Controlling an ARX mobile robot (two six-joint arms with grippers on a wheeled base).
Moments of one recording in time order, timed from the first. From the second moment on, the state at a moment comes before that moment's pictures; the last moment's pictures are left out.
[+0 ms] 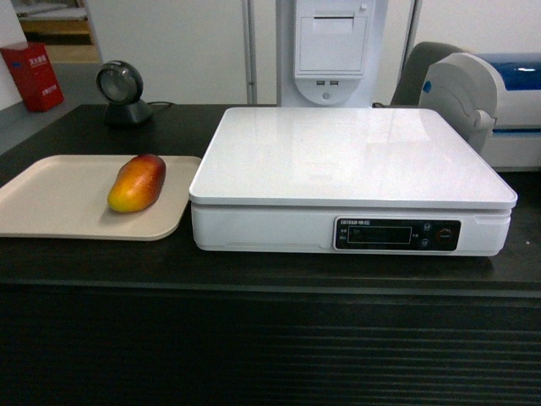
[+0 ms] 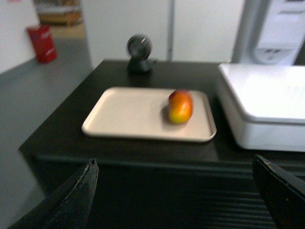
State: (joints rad) left arm -0.05 0.04 0.03 -0.07 -0.12 -0.04; right arm 0.00 0.01 0.01 0.00 0.00 0.00
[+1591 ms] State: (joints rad) left arm 0.02 2.15 1.36 0.23 0.22 0.01; right arm 0.00 0.01 0.01 0.00 0.00 0.00
